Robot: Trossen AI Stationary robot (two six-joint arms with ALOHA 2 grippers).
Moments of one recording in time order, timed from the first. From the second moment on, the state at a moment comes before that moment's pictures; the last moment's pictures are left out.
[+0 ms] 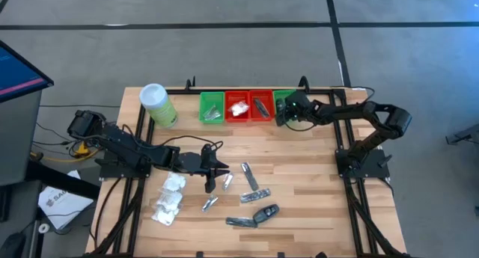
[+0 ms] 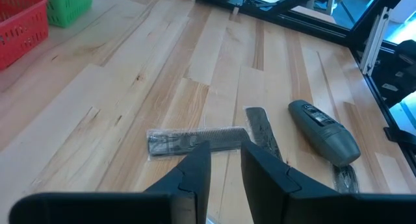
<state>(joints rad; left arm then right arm) -0.26 1.39 0.59 0.32 -0.31 -0.40 -0.62 1.54 0.62 0.11 0.15 0.34</state>
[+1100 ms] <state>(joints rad) -0.26 1.39 0.59 0.32 -0.31 -0.40 0.04 1.29 0.66 -0.05 0.15 0.33</state>
